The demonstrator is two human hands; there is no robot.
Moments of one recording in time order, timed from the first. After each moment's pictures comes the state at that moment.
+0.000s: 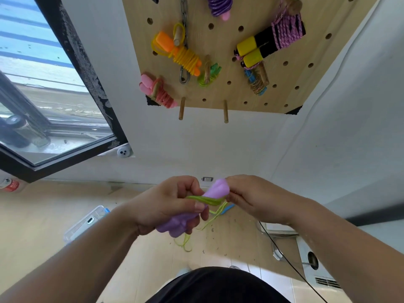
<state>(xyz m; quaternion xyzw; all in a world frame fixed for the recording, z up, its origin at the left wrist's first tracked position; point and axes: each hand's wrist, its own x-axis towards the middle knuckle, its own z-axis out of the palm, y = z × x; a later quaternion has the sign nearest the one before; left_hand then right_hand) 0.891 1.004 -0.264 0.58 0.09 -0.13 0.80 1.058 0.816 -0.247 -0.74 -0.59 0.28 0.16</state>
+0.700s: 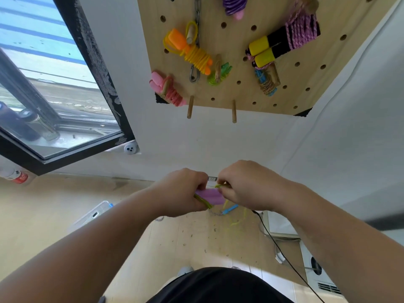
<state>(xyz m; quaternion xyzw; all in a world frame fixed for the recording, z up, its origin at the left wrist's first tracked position) 0.920 1.008 -0.256 0.96 0.11 -0.11 0.24 1.053 0.860 -0.232 -0.80 -0.56 0.20 -0.03</state>
